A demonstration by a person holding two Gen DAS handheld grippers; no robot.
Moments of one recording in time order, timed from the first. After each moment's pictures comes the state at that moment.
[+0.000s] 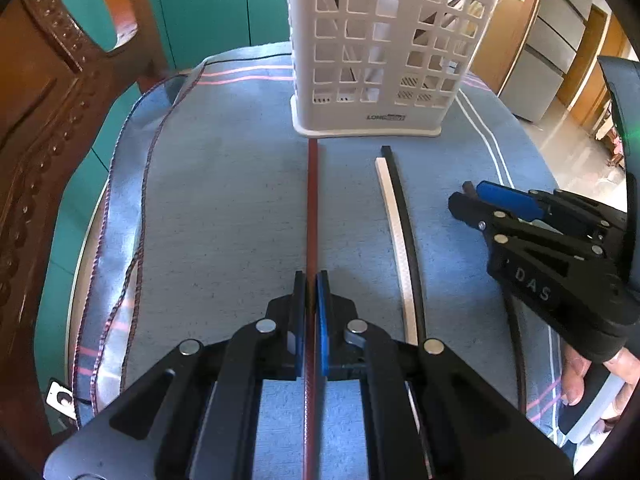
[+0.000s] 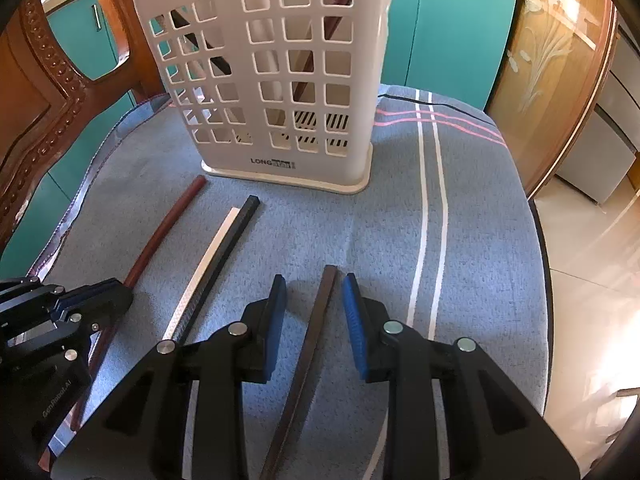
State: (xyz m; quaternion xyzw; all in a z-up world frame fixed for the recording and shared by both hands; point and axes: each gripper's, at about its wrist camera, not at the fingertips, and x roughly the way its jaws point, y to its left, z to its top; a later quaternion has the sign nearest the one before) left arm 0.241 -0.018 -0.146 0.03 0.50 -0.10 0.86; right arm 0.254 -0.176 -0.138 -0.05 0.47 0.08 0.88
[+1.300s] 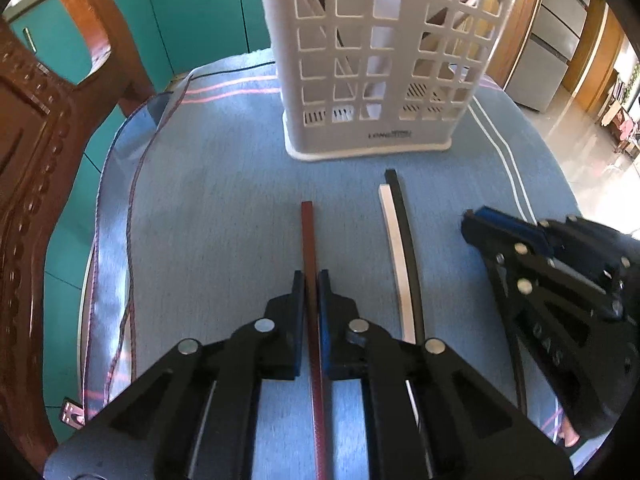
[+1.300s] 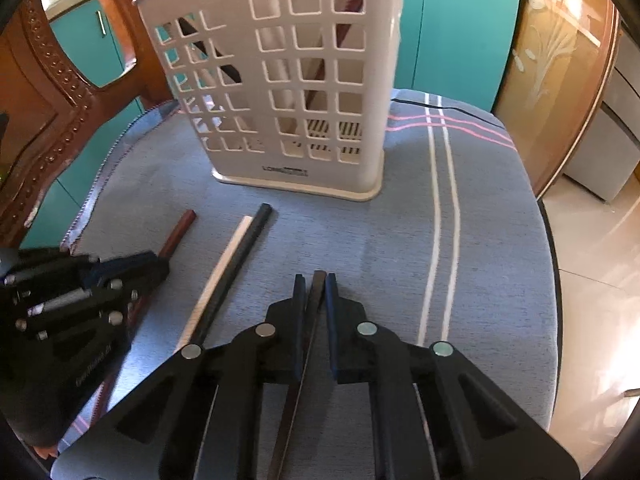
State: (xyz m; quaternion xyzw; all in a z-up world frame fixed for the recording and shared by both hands) left arm 0.272 -0.029 -0.146 0.06 0.50 -0.09 0.86; right arm 0.255 -0.177 -0.134 -0.04 0.46 0.10 0.88
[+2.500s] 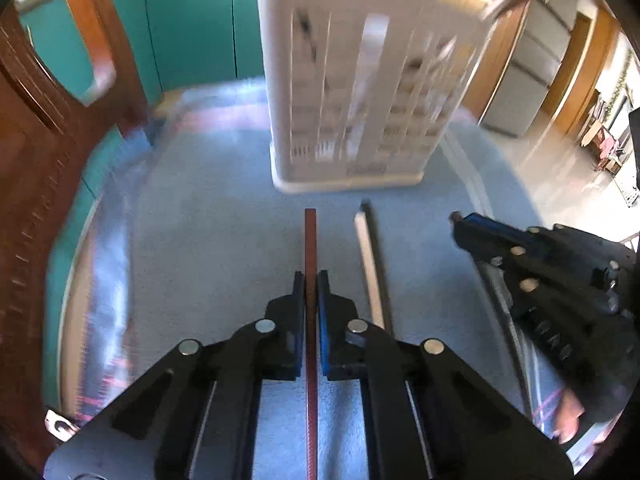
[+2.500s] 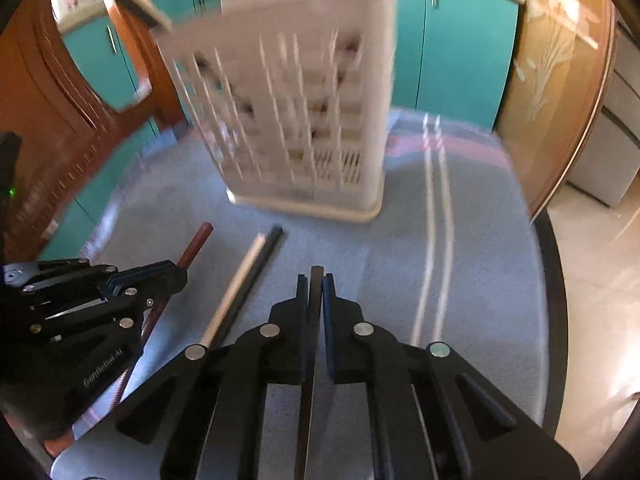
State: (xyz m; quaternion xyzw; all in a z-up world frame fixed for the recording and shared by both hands) left arm 0.261 -0.021 -0.119 0.03 0.44 -0.12 0.89; right arm 0.240 -0.183 -0.103 -0.02 0.42 0.12 0.90
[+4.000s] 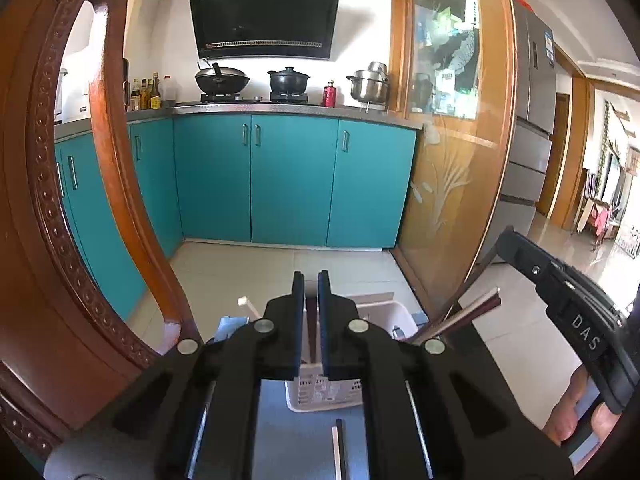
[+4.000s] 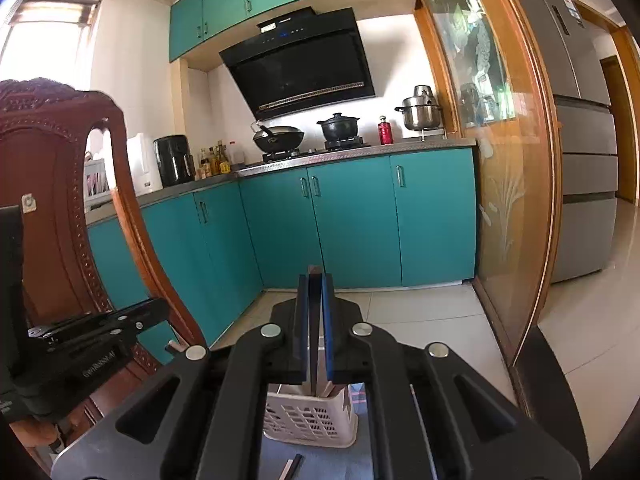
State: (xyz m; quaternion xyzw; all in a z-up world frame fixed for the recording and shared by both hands) left arm 0.276 -0.025 0.071 -0.01 0.22 -0.10 0.97; right arm 0.231 -0.222 0.085 0.07 0.14 0.10 0.98
